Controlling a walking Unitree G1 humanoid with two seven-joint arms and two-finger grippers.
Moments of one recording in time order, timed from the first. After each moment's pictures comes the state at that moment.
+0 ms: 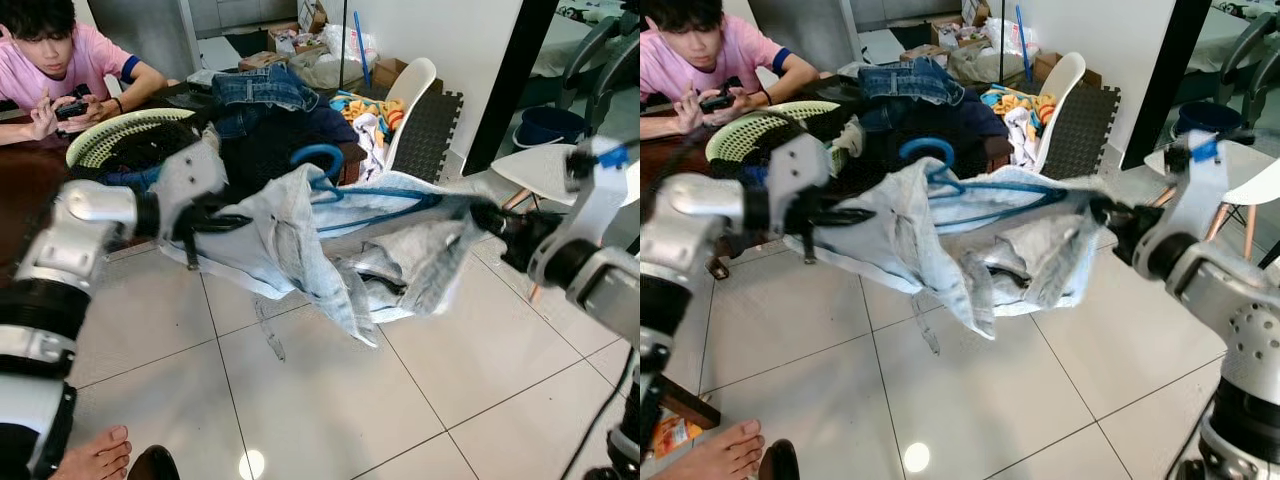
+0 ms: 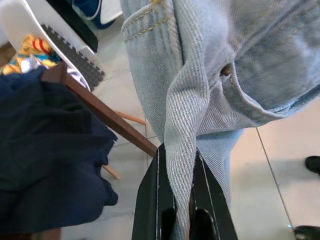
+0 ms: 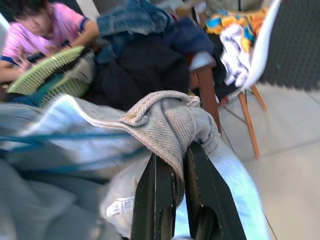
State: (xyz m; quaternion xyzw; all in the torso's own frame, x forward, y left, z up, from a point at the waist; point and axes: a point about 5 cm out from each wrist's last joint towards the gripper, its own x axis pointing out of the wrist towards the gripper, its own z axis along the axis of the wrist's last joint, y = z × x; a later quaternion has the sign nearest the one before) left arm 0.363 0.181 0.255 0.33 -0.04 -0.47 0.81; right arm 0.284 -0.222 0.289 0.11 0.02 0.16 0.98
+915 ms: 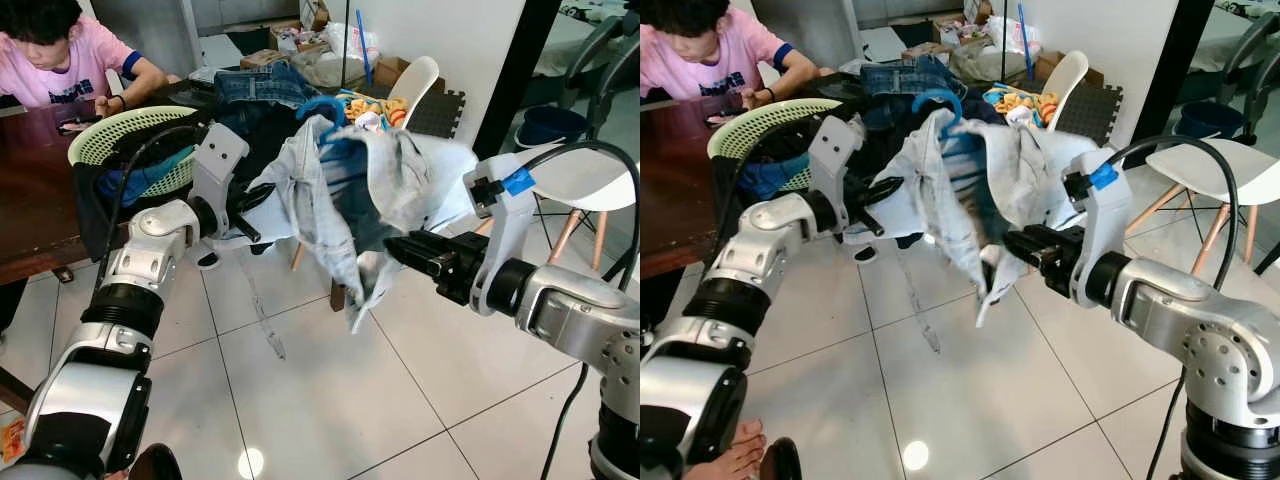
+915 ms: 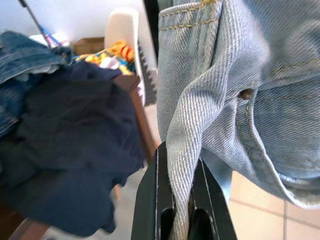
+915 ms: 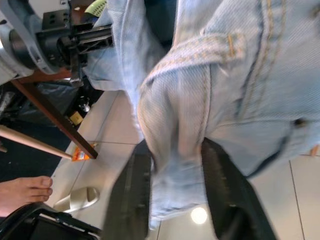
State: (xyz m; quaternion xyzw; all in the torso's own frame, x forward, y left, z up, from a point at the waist) left arm 0.393 0.149 0.251 0.12 -0.10 -0.32 0.94; right arm 0.263 -0.164 0.264 0.03 0.10 0.31 0.94
